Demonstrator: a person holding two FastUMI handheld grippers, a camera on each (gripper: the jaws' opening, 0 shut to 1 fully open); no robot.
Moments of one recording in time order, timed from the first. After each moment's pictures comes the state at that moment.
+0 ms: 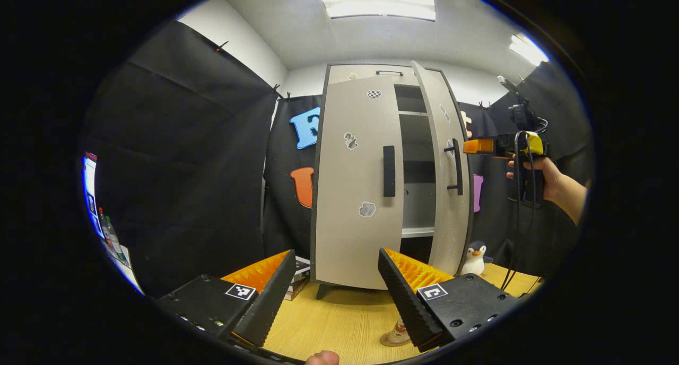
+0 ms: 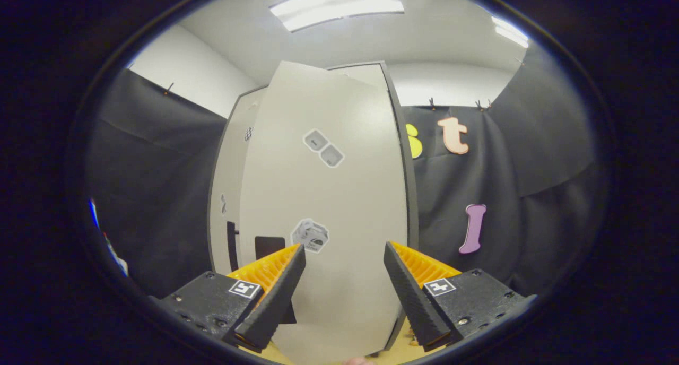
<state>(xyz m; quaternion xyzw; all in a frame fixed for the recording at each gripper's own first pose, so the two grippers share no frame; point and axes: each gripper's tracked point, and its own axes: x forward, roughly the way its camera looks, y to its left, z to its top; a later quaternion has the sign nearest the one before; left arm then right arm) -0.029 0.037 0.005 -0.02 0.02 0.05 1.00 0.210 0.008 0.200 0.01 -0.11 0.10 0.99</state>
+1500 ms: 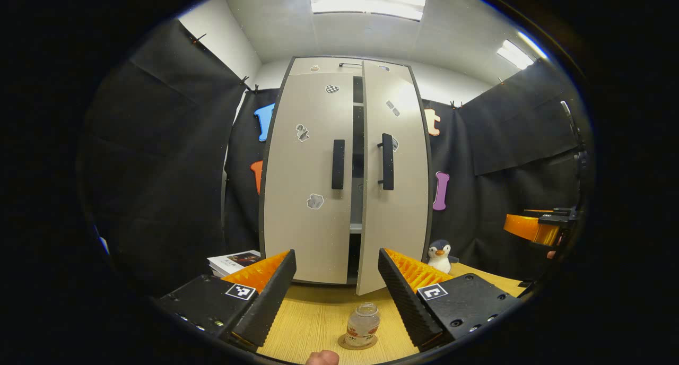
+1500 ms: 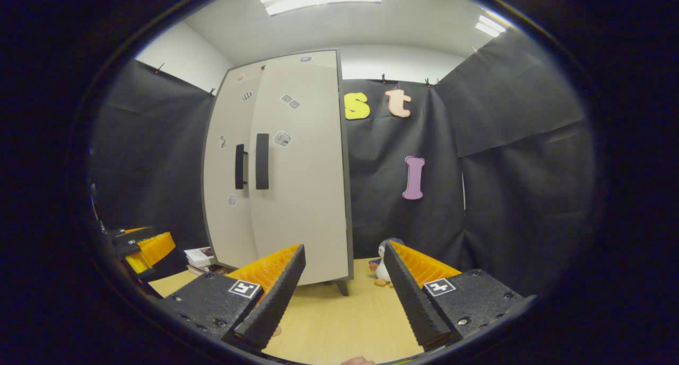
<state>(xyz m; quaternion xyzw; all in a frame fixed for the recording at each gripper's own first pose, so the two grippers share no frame) -0.015 -0.052 -0.007 -0.04 0.02 -0.04 1.00 0.025 -0.060 0.001 0.05 -0.02 -0.01 1.00</state>
